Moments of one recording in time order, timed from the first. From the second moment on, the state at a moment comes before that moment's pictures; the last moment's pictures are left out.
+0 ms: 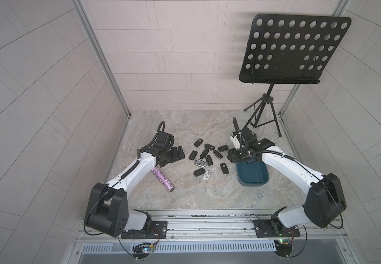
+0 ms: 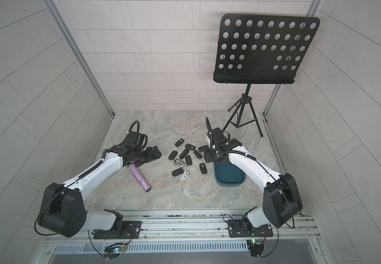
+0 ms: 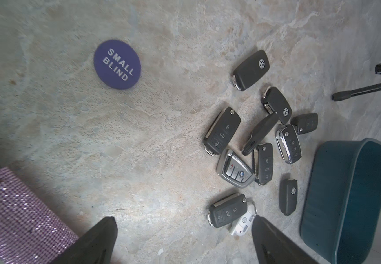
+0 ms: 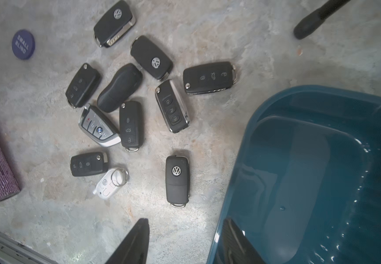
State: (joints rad) left arm -0.31 1.39 0.96 -0.62 0.19 -0.61; right arm 0.46 1.46 1.13 -0.77 -0.07 0.29
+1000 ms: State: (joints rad) left arm -0.32 1.37 0.86 -0.60 0.22 -0.66; right arm 0.55 1.82 1.21 -0.69 0.01 0.25
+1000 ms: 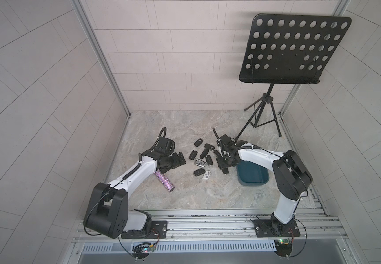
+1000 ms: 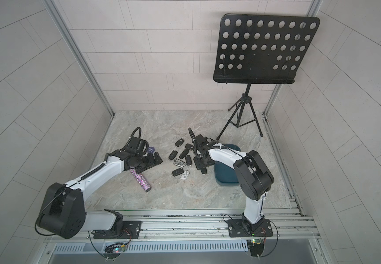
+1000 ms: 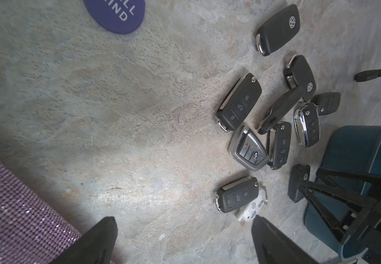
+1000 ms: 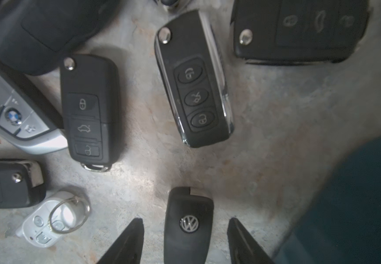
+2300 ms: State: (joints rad) left arm -0.32 1.39 0.88 -0.61 0.21 -0.65; right arm 0.56 1.80 1.24 -0.72 0.02 0.27
